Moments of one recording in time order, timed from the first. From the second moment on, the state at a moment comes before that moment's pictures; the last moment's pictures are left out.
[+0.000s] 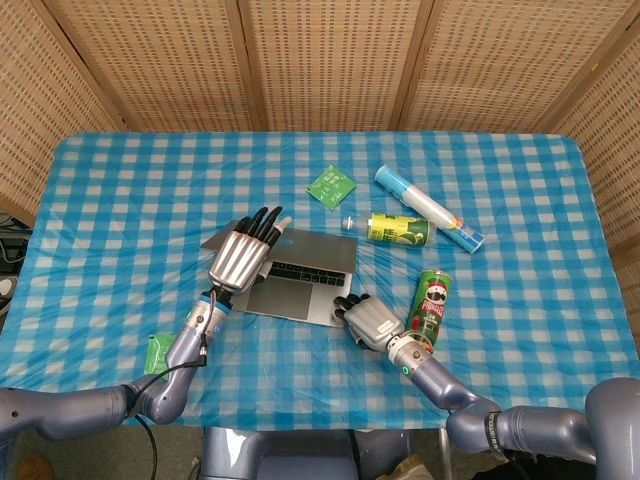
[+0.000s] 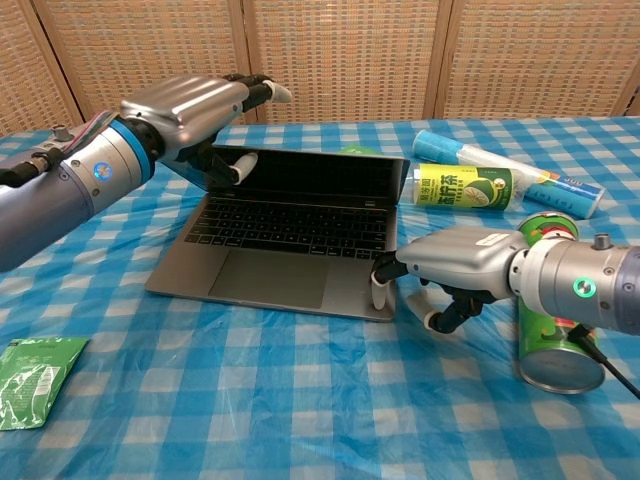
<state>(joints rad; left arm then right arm) -0.84 -1.69 -0.26 -1.44 1.10 1.12 0.67 0.83 -1.56 0.05 -1.55 -1.04 0.77 -0.48</state>
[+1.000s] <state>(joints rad) -0.93 -1.58 -0.35 -1.41 0.88 1.07 0.79 0.86 -1.56 0.04 -1.58 -1.02 0.78 -0.51</state>
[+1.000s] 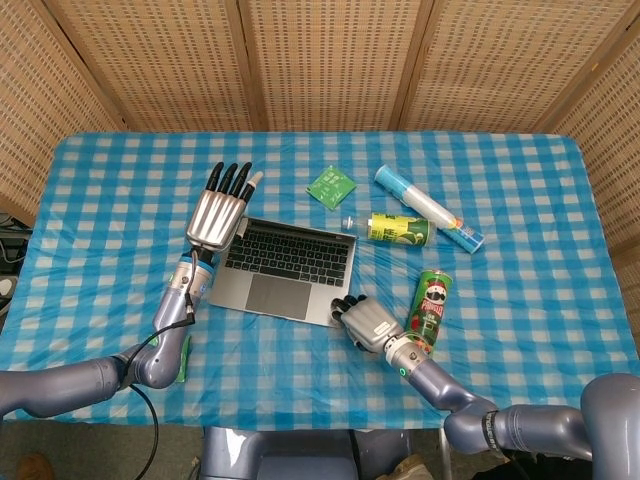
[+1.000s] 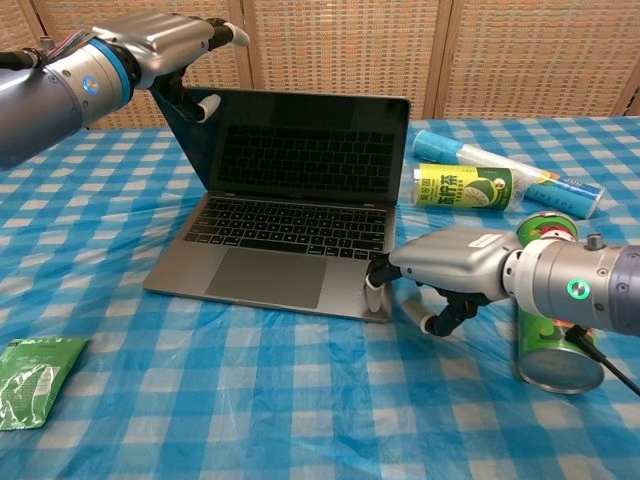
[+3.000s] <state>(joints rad) -1.10 -1.60 -0.35 -1.17 0.63 0.94 0.78 0.96 -1.56 0.03 -1.60 -0.89 0.78 -0.59</state>
